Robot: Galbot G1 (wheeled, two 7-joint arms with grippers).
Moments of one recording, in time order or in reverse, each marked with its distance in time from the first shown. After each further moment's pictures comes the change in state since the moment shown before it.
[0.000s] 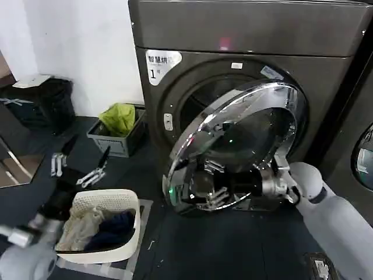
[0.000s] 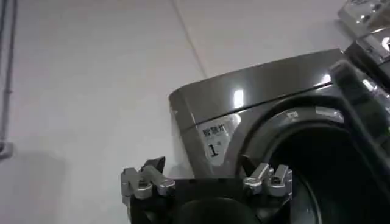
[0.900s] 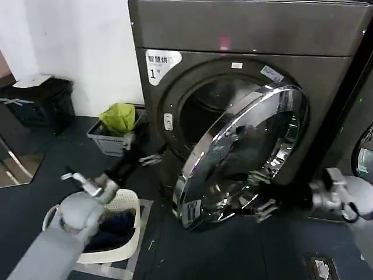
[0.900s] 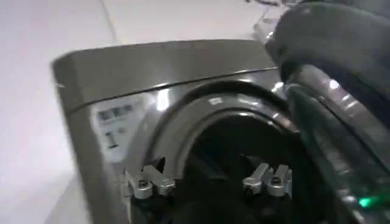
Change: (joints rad) left arm -0.478 0.052 0.527 0.260 0.030 0.018 0.083; right arm -0.455 -0.180 0.496 0.059 0.080 0.041 0.001
